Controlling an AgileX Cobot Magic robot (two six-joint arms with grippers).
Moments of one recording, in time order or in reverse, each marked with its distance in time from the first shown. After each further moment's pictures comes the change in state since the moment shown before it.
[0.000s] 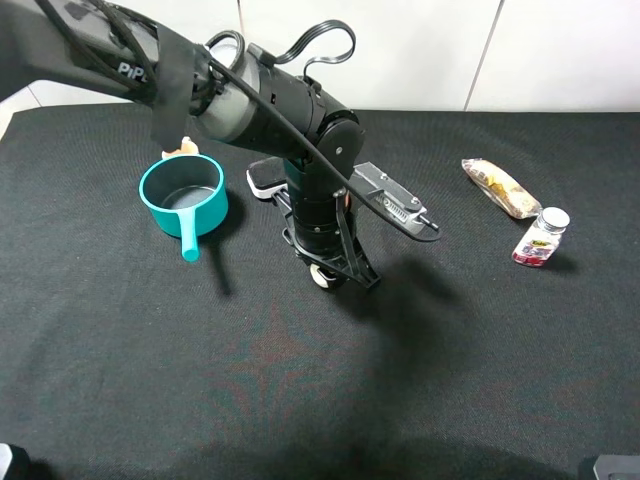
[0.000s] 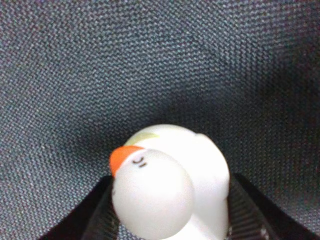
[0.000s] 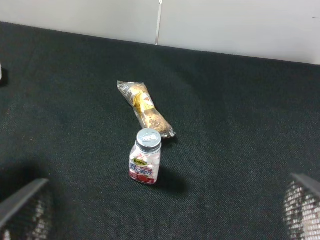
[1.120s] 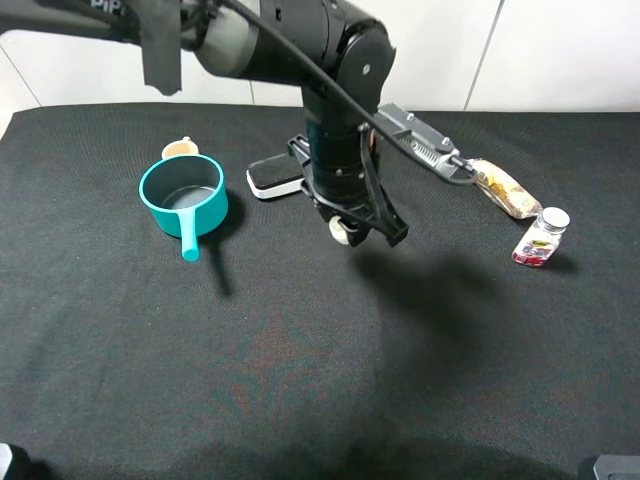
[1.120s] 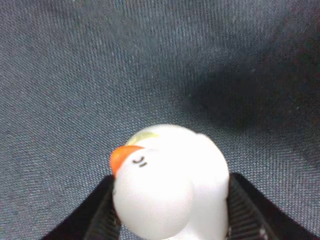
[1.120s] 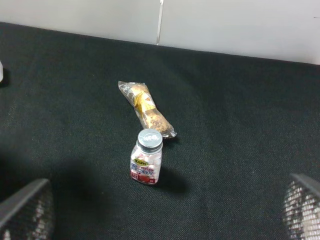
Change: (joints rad) left arm 0.000 -0.033 -0.216 0.022 0.192 0.000; right arm 0.000 0.000 0.000 0.004 0.000 0.000
